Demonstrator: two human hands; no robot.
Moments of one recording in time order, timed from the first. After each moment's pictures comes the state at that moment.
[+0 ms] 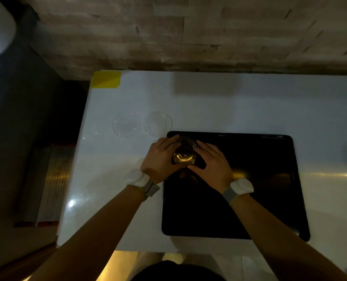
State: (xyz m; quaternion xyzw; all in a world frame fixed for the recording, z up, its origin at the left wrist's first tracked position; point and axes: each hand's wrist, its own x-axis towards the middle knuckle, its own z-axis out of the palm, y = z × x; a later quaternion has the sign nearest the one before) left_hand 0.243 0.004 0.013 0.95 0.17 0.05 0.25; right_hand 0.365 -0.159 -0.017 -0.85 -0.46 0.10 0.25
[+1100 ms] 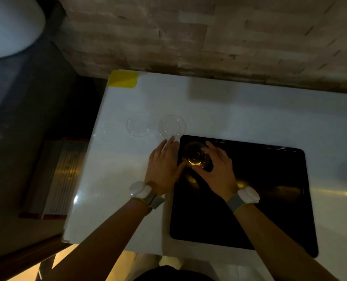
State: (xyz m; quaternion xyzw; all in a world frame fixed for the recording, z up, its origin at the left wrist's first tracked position) left_hand 0.212 0.003 -0.002 0.91 0.30 0.09 0.27; right_hand 0.345 -0.135 0.010 -0.85 -0.39 0.14 0.31
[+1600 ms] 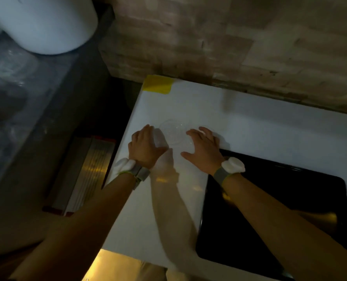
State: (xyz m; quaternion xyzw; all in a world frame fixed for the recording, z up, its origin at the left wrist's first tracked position) left_hand 0.164 0.145 -0.010 0.83 0.51 0.05 0.24; right_hand 0.329 0.019 0.005 -0.81 -0.53 0.20 0.16
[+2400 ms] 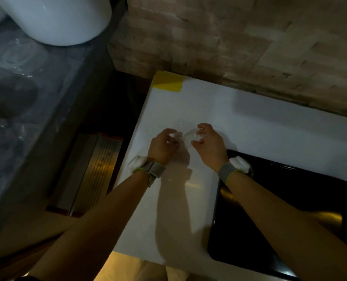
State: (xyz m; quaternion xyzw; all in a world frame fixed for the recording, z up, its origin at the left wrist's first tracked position) left_hand 0.170 0.147 0.006 0.73 0.45 0.12 0.49; right_hand 0.309 0.051 0.012 -0.82 -0.38 0.25 0.35
